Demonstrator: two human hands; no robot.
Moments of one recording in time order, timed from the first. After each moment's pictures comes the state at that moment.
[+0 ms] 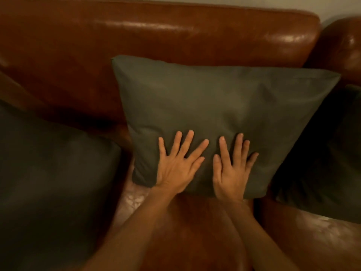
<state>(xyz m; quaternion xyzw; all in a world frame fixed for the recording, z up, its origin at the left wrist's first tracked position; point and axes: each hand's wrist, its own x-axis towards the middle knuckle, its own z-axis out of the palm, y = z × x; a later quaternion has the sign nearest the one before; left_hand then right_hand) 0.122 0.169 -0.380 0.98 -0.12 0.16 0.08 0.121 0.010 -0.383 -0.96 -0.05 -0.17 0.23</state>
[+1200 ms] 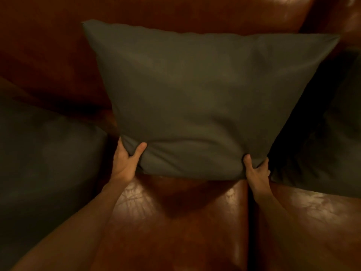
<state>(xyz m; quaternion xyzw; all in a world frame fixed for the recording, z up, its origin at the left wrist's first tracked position) 0.080 0.254 -0.420 0.81 0.29 -0.06 0.50 0.087 -0.093 -0.435 -0.77 0.33 0.11 0.53</state>
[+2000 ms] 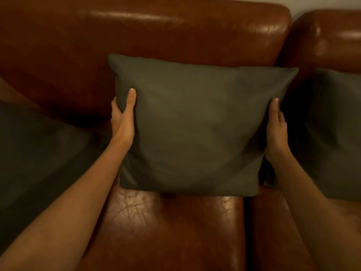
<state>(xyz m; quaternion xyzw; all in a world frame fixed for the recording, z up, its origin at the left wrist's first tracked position) 0.176 0.245 -0.326 0.72 0.31 0.07 0.61 0.184 -0.091 -0.322 -0.72 0.28 0.01 0.63</state>
